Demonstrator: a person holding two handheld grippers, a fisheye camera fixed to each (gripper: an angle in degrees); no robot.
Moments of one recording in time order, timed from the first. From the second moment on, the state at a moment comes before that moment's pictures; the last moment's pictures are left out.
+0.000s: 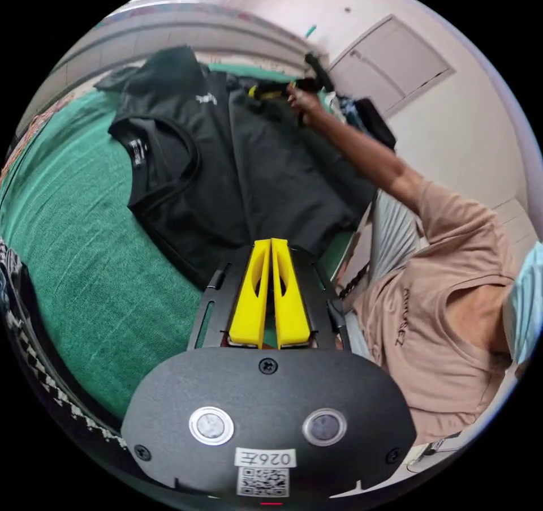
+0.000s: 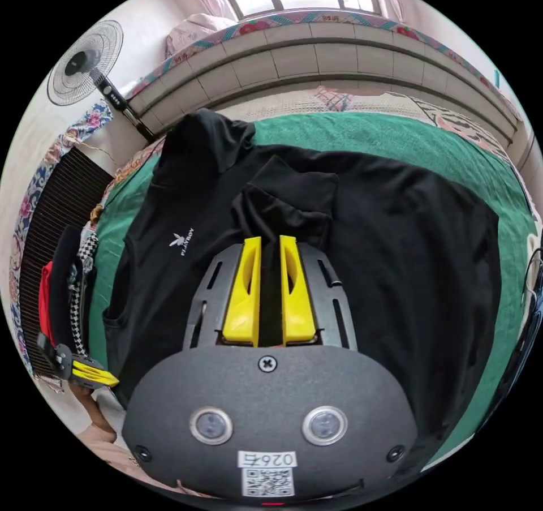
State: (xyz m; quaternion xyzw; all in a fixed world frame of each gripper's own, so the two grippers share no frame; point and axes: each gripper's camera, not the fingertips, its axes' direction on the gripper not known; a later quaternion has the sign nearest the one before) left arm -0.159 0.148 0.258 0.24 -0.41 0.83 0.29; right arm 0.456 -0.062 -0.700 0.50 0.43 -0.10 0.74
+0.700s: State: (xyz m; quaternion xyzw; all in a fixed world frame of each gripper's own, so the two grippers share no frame) left arm 0.143 0.194 0.121 0.50 -0.11 0.79 0.33; right arm 0.232 -0.032 -0.750 0.55 0.41 -0.26 0.68
